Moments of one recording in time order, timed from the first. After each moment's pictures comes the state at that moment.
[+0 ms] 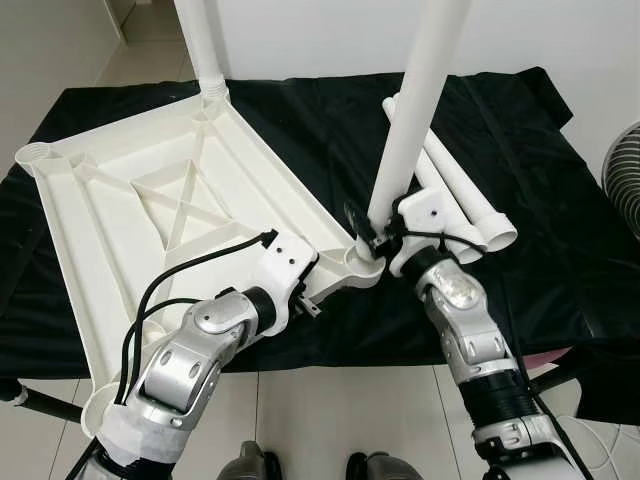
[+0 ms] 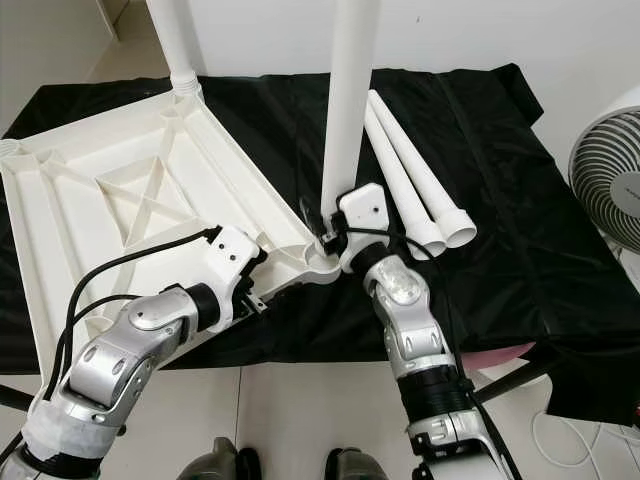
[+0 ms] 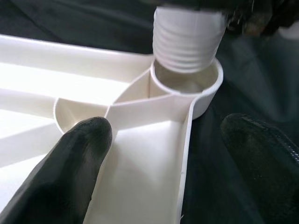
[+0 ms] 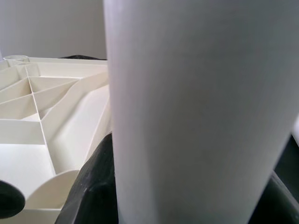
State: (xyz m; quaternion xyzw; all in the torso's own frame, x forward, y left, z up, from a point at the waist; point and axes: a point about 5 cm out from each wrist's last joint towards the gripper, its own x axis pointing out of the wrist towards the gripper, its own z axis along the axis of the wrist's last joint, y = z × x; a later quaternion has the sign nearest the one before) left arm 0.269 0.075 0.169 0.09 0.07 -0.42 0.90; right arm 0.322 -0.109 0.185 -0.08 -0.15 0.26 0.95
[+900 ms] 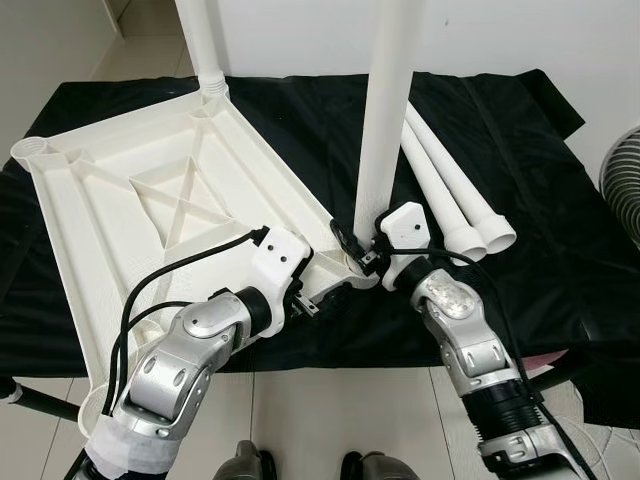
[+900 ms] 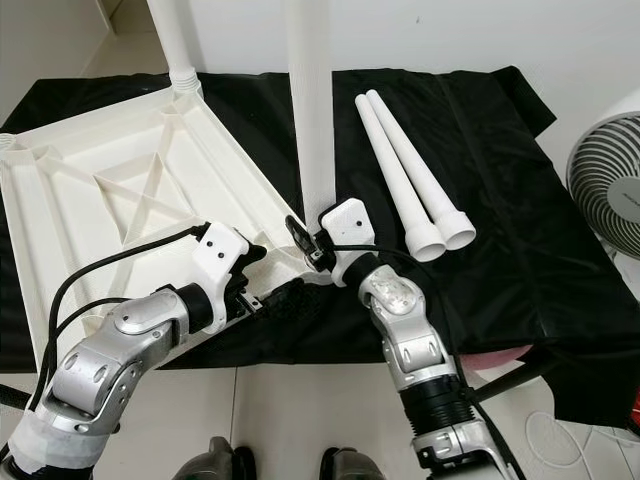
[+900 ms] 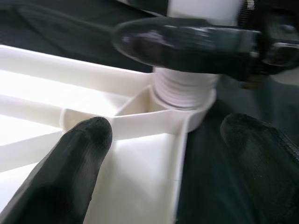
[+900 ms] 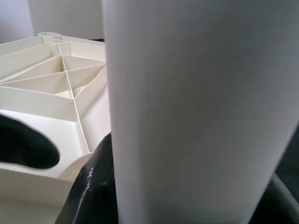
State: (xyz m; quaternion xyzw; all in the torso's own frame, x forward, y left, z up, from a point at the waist) left arm 0.261 0.079 0.178 0.06 0.05 -0.42 0.90; right arm 0.310 -0.101 0.179 -0.13 -0.14 0.33 0.93
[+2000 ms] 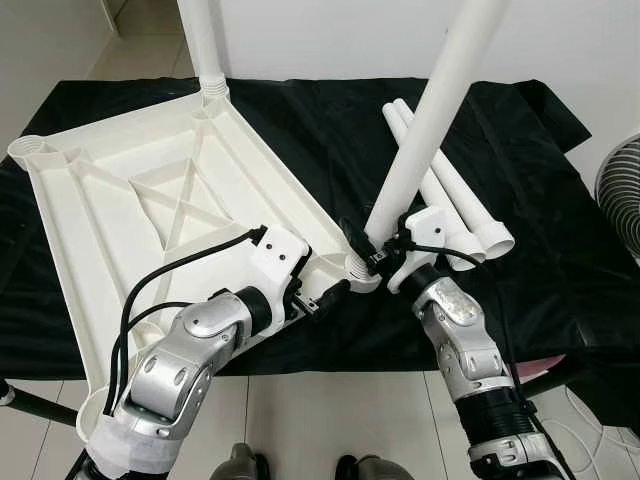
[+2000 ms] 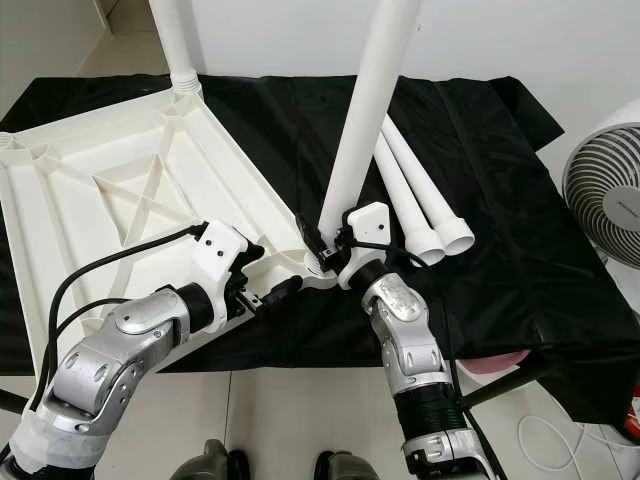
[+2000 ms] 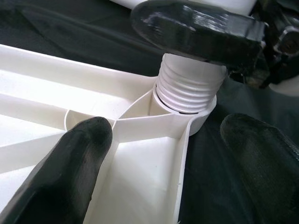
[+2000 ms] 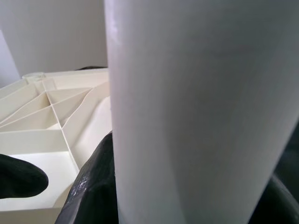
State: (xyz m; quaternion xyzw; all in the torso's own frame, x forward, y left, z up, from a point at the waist) left arm 0.260 0.076 0.177 0.06 0.05 -0.43 0.90; right arm 0.306 -0.111 0.160 -0.01 -0.14 0.28 0.95
